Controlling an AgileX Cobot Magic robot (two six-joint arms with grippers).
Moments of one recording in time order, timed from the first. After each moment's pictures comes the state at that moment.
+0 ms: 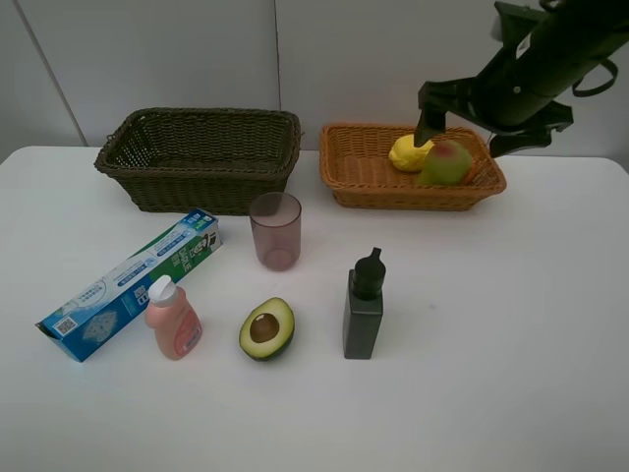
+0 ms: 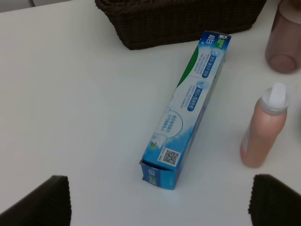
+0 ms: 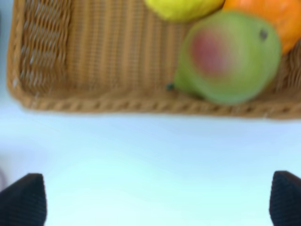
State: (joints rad) left arm -0.22 -0.01 -0.42 -0.01 1.07 -0.01; right arm 0.31 1.61 -1.17 -0.06 0.65 0.28
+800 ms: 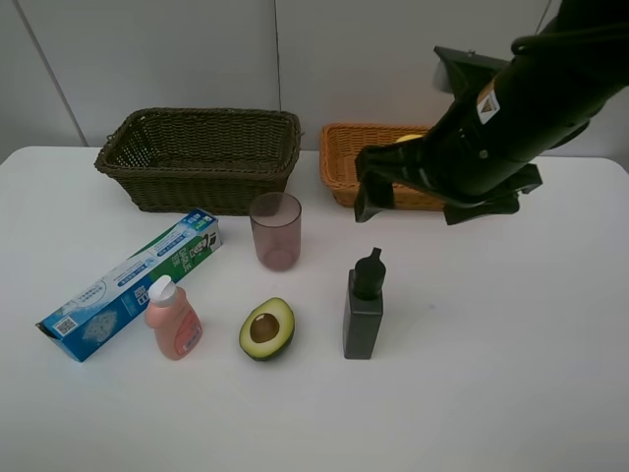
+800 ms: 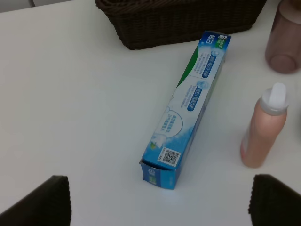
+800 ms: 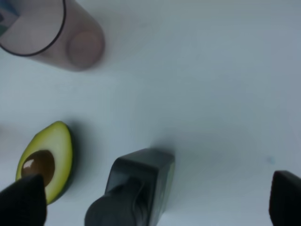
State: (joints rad) left arm -0.22 -0.01 -0.42 -0.01 1.07 -0.01; right arm 0.67 1.45 -1.00 -0.09 0.73 0.51
